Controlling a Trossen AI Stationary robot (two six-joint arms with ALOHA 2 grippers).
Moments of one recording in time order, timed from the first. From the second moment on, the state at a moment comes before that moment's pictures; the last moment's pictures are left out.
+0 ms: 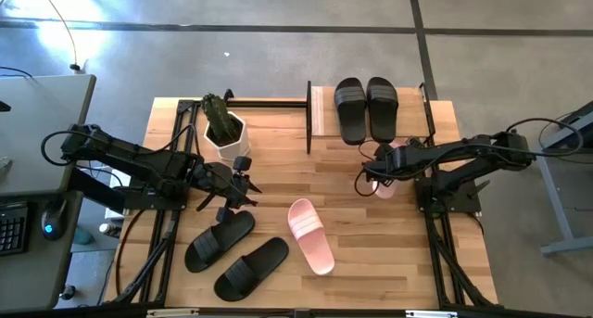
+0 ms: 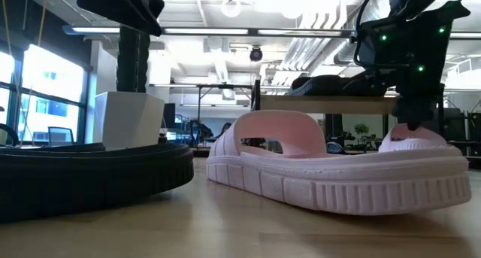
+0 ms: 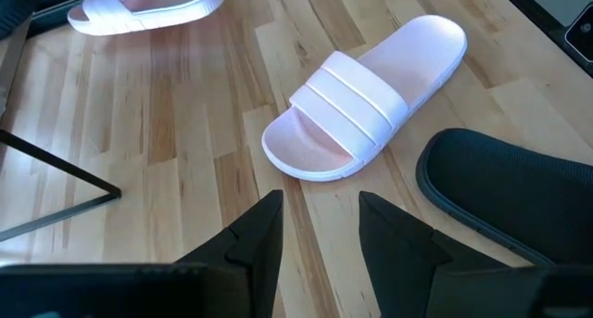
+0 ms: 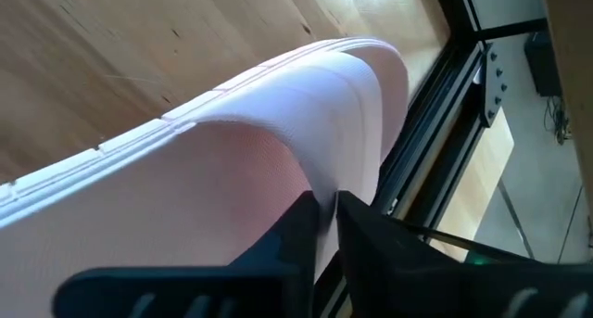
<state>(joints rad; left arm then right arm) -0.12 1.07 0.78 -0.41 -0.11 0.18 -0.08 1.30 0.69 -1.16 0.63 0.70</state>
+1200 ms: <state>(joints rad) -0.12 1.07 0.78 -0.42 -0.07 0.20 0.43 1.30 1.21 -1.27 0.45 1.26</state>
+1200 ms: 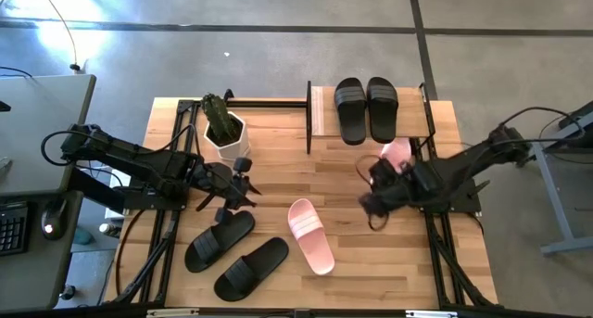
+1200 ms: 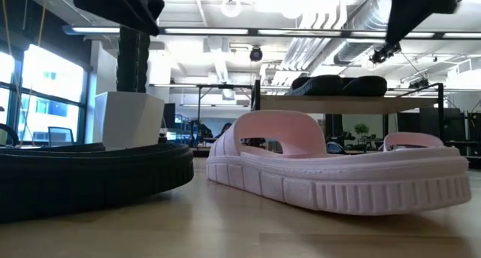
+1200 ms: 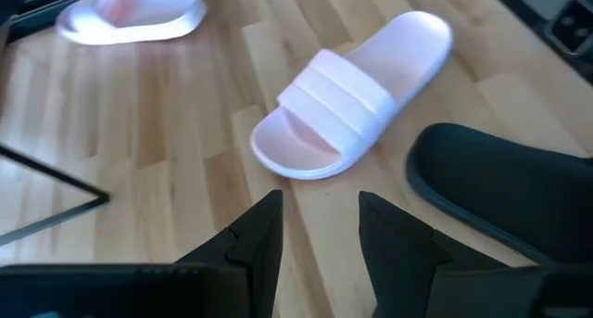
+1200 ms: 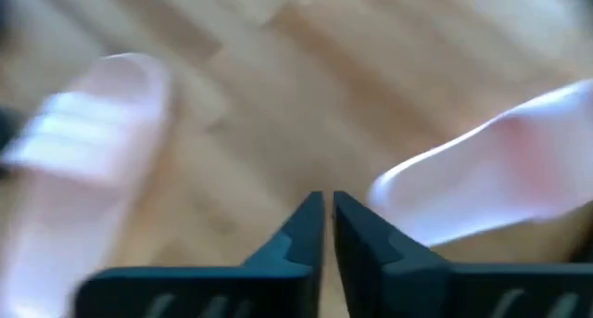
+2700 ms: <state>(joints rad) -0.12 1.07 0.78 -0.42 -0.03 0.24 0.47 1.77 0.92 -0.94 0.48 1.94</state>
